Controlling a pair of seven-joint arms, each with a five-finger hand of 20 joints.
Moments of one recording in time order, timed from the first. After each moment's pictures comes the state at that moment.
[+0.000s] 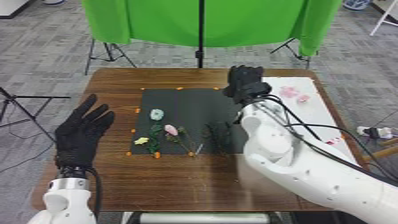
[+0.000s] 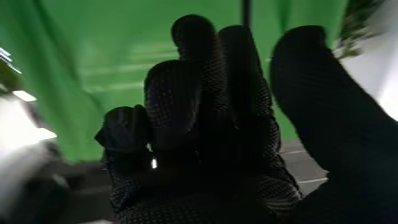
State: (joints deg) left arm 124.1 -62.5 -91.7 -123.1 32.9 13.2 21.0; right arm -55.8 -50.4 30.3 -105.3 -132.9 8.4 49.9
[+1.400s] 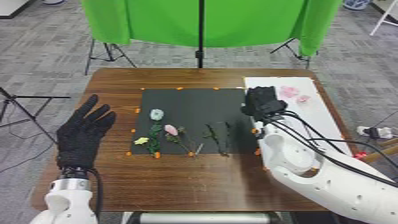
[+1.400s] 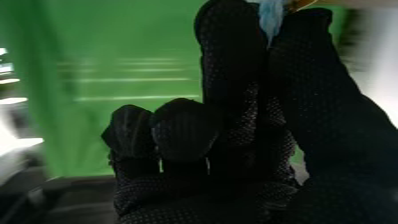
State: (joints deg) left arm 124.0 -61.7 -90.7 -122.7 32.2 13.2 22.2; right arm -55.7 -41.6 22.4 -100.7 -132.4 16.5 38.9
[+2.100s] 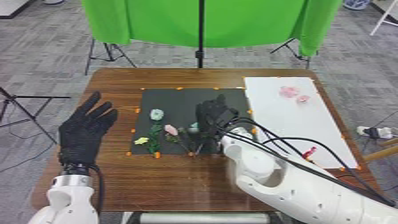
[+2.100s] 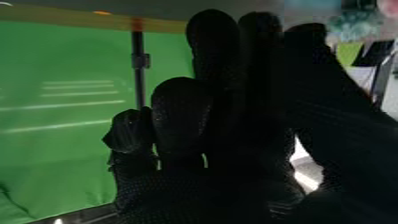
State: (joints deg) left arm 122.4 -62.1 -90.6 -122.3 32.9 12.8 20.7; right arm -59.8 -54.3 24.7 -101.2 -139.1 2.6 31.3
